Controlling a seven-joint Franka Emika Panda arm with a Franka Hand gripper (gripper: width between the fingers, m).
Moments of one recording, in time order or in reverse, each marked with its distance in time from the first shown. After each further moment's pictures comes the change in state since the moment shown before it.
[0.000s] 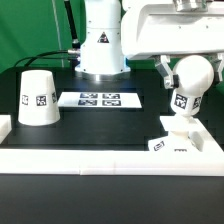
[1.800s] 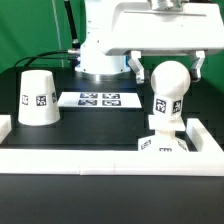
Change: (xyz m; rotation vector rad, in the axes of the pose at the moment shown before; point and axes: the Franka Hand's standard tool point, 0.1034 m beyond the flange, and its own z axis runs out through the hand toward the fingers) arm -0.024 0.025 -0.014 -0.039 0.045 0.029
